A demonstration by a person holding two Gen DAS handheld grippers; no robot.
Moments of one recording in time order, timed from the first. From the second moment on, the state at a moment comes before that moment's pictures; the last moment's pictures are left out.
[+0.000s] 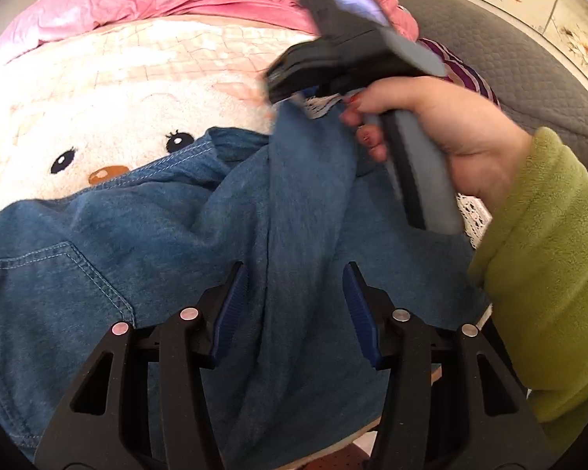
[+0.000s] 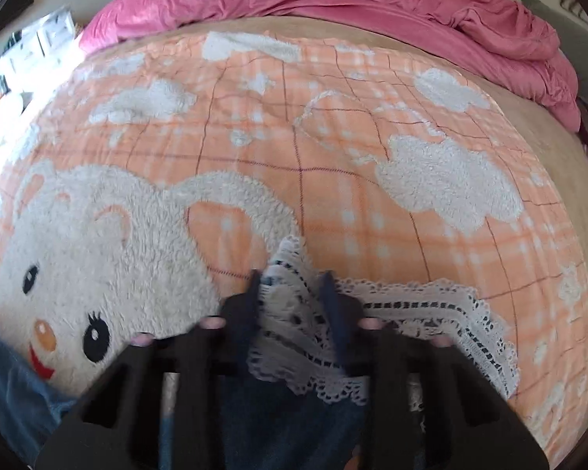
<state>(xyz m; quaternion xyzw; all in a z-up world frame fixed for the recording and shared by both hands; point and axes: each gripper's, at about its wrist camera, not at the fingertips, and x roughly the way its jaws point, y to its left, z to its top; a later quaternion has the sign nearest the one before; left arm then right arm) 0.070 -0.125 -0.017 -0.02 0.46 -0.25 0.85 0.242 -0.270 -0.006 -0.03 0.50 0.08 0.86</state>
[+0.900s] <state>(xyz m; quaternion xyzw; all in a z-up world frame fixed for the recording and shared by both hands) 0.038 -0.114 0.010 0.05 0.42 -0.40 0.81 -0.005 -0.448 0.049 0.25 0.39 0.06 0.88</state>
